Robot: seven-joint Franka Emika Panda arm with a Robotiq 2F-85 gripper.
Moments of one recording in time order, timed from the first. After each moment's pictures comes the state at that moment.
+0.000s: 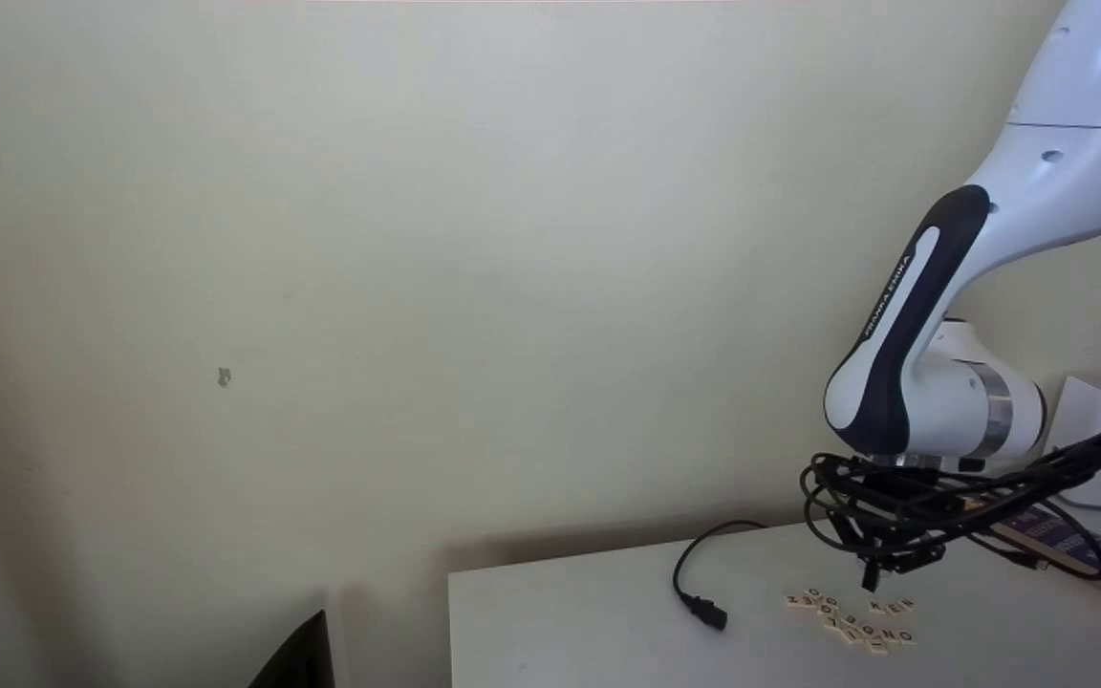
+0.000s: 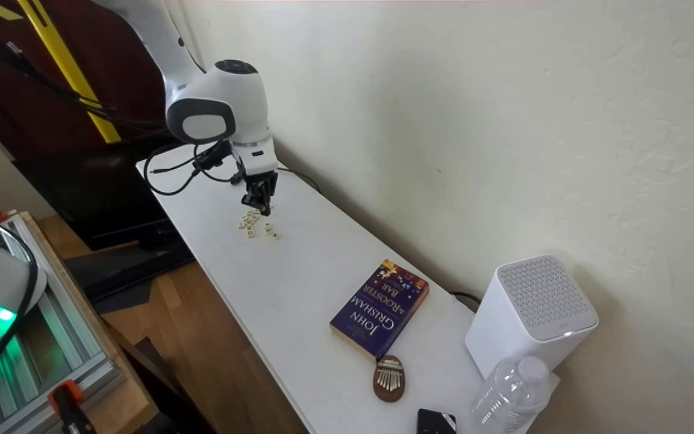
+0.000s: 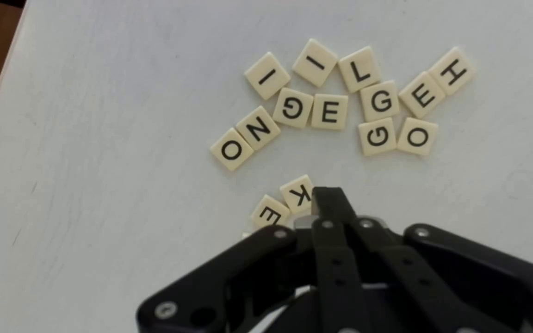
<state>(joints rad) 0.00 0.64 -0.08 -2.33 0.41 2.93 0.72</state>
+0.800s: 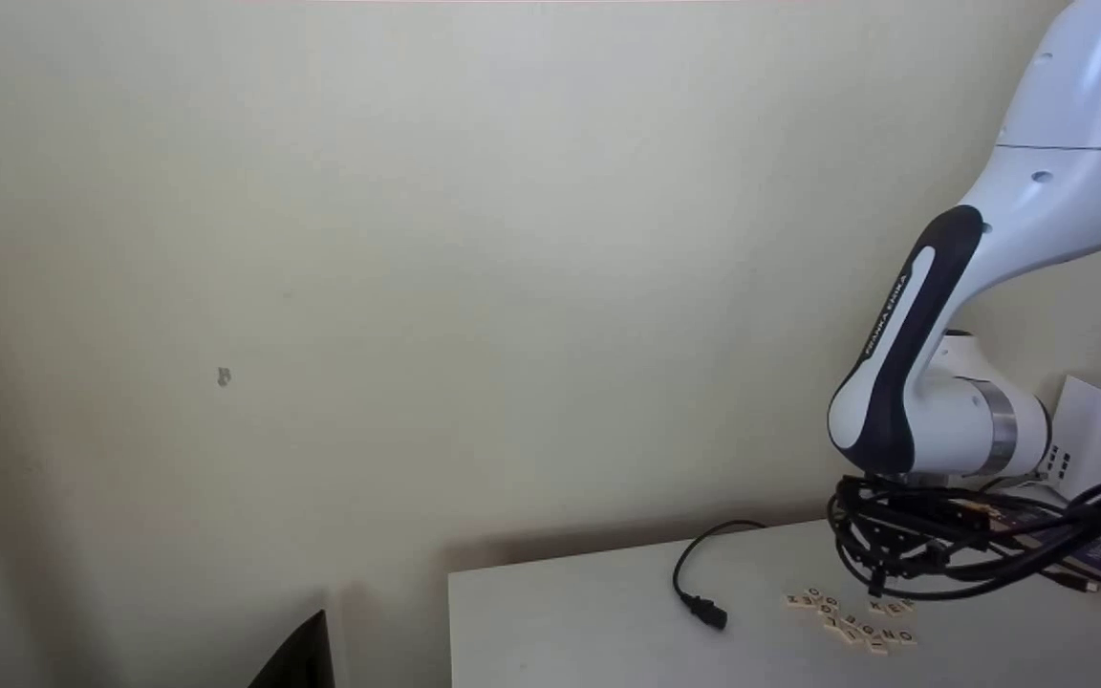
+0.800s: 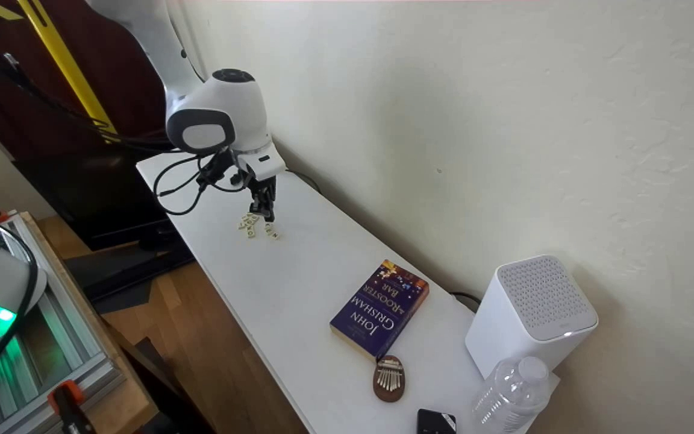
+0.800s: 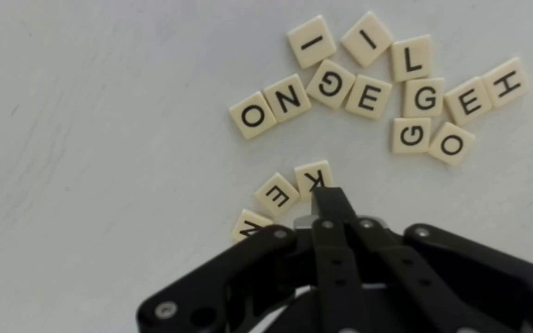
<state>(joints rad) 0.00 0.68 -0.09 -2.33 0.41 3.01 0.50</state>
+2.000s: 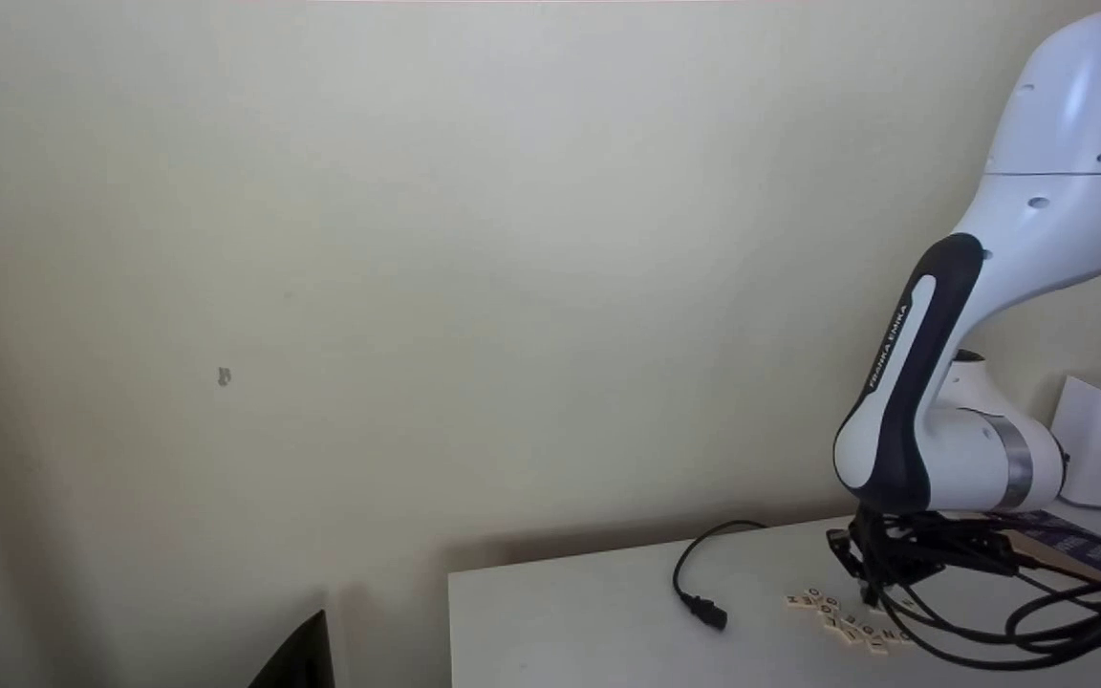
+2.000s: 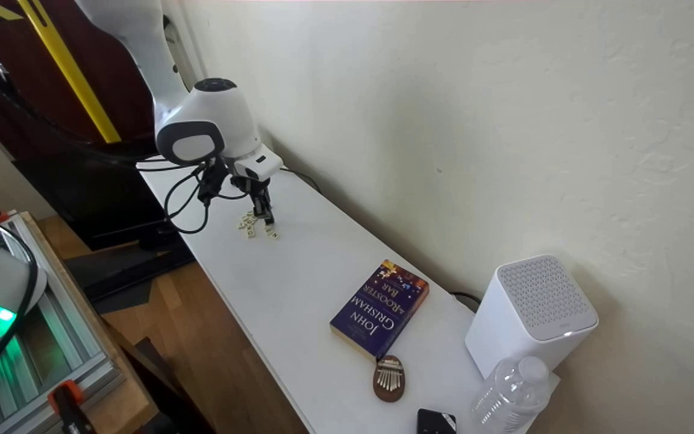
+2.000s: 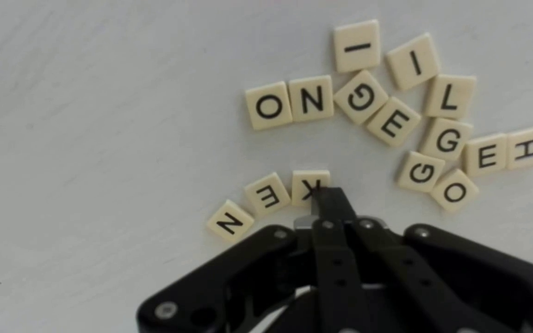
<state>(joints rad) 0.00 0.73 -0.05 -2.36 0.38 3.19 0.27</state>
